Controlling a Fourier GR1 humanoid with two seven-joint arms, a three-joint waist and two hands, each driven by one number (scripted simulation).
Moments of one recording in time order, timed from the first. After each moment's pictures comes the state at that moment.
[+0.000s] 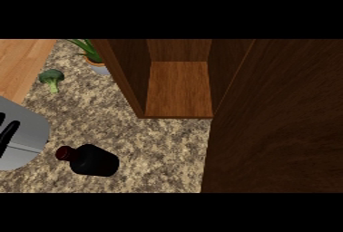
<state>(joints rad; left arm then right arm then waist) 0.22 0.23 0.21 -2.34 0.65 -0.02 0.43 -0.16 -0.19 0.12 -2.47 -0.12 -0.05 0.63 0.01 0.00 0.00</state>
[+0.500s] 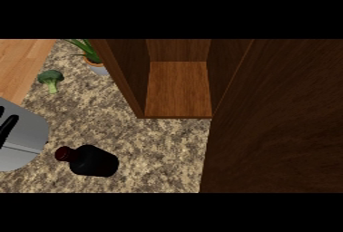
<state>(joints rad) 0.16 0.24 0.23 -2.33 0.66 0.03 0.50 -0.29 -0.21 0.09 -2.49 -0.10 -0.10 0.77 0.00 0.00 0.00</state>
